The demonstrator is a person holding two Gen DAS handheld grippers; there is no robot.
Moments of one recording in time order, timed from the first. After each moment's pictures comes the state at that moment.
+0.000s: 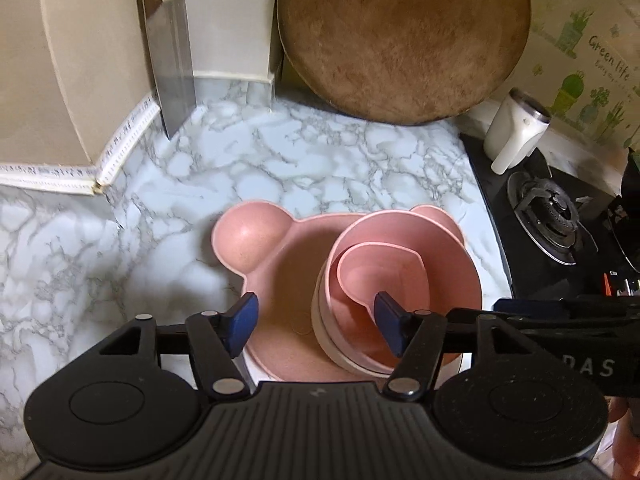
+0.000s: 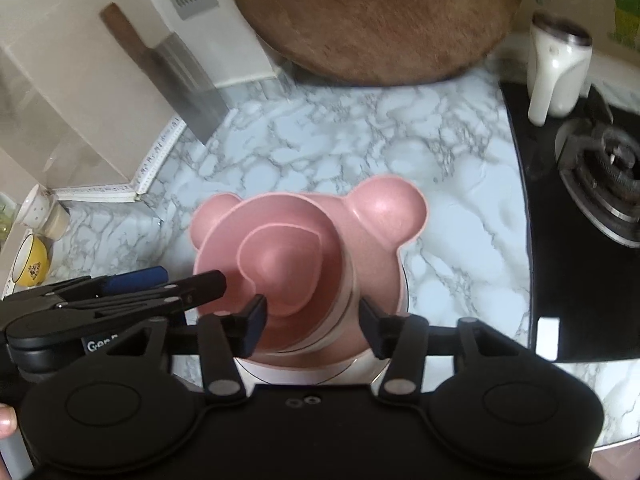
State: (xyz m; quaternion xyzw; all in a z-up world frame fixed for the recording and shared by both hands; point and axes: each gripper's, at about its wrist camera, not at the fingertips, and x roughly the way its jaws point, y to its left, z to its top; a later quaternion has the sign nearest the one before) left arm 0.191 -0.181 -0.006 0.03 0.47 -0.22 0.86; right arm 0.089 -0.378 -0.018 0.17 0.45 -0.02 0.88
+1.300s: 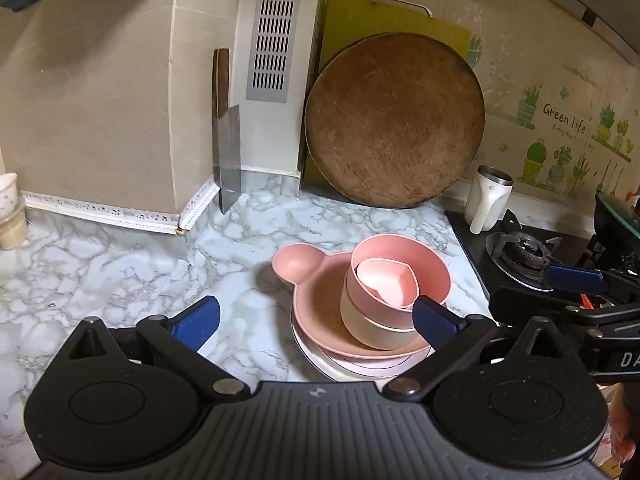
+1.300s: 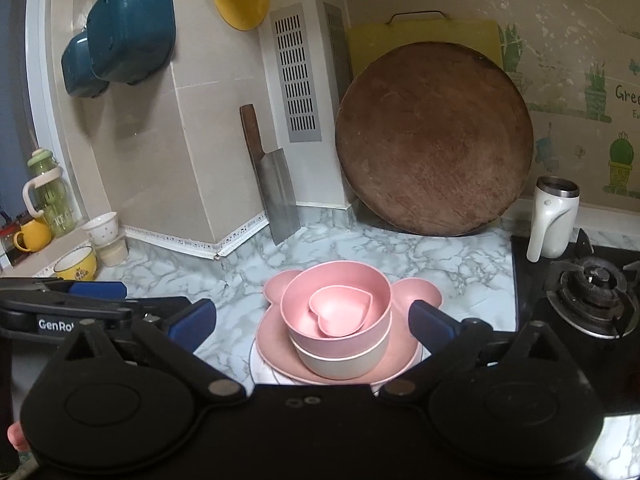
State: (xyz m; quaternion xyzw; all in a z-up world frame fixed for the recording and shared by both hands) left arm 0.064 -0.095 0.027 0.01 0.30 -0.22 0.93; right arm -0.043 -0.330 -0.002 0.07 0.21 0.03 0.97
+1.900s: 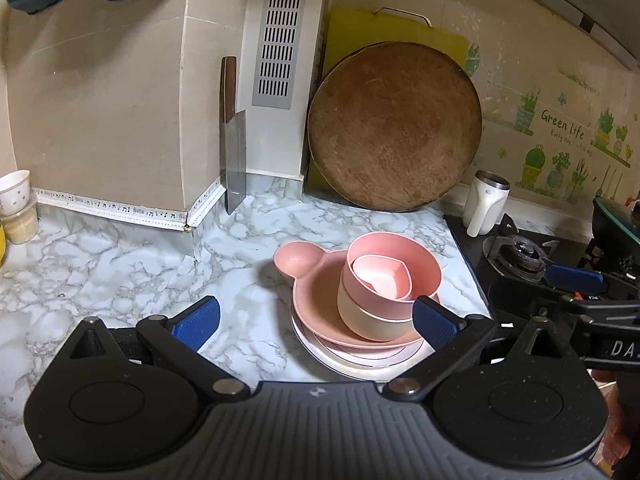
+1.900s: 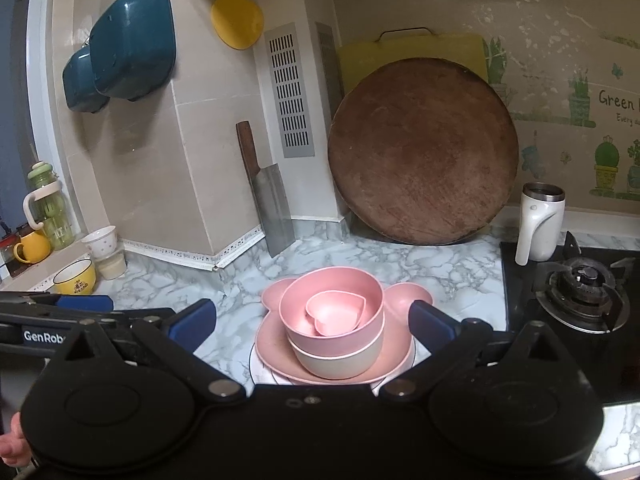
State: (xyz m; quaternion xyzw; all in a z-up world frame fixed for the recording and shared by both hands) left arm 0.040 -0.090 0.031 0.00 0.29 -0.21 0.93; right arm -0.062 -0.330 -0.002 0.07 0.19 0.02 0.98
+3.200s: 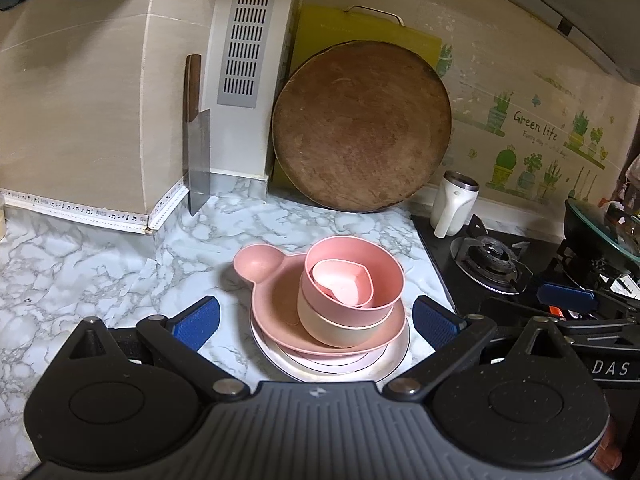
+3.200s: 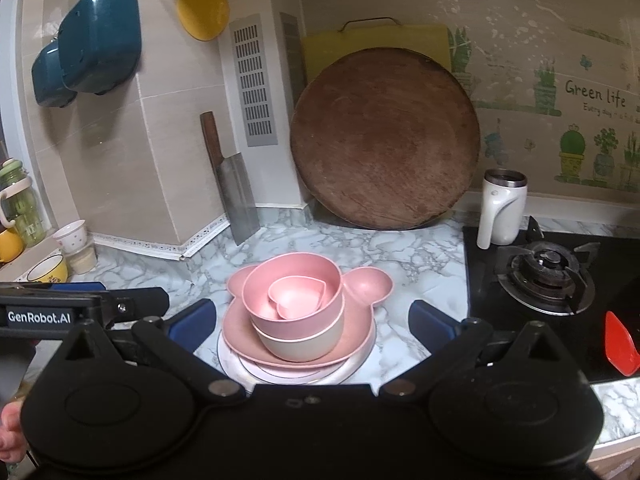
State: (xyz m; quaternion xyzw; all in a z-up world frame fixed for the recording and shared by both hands) left arm 0.044 -0.109 0.035 -0.01 0.30 -0.25 0.92; right arm -0.074 -0.343 -0.001 0.08 0.21 -0.04 0.97
